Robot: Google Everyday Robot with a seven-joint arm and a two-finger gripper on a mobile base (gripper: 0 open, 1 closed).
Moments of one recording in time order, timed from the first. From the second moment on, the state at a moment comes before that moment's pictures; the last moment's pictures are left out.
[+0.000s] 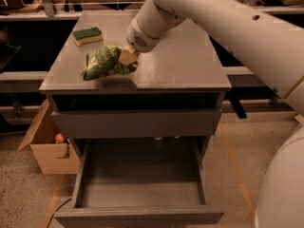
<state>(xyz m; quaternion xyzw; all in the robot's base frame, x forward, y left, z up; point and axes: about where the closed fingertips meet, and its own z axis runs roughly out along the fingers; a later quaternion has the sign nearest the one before) 0.663 0.076 0.901 -0.58 0.74 0.12 0.31</state>
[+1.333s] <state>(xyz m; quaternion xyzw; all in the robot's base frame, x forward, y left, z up) 0.571 0.041 0.909 -0.58 0.76 0.11 0.27</state>
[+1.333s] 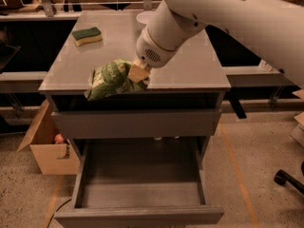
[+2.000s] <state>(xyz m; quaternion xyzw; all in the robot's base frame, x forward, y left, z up) 0.504 0.030 0.898 -0.56 0.78 0.09 0.27</state>
